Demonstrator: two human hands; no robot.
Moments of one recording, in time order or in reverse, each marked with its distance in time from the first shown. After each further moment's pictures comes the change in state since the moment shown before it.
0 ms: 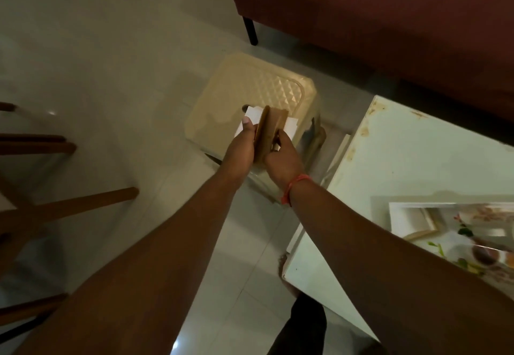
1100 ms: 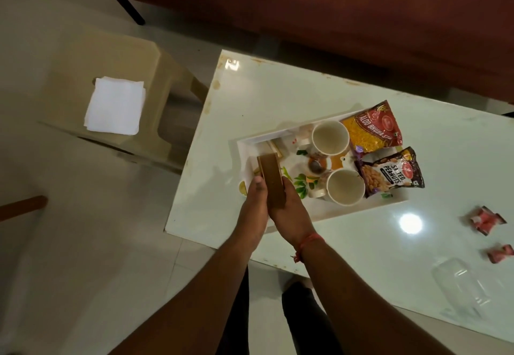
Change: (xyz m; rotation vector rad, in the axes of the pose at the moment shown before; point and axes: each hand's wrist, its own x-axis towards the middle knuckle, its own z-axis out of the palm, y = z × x) left_hand -0.210 -0.127 0.322 -0.076 -0.228 -0.163; right_hand -0.201 0.219 -0.260 0.077 0.175 0.064
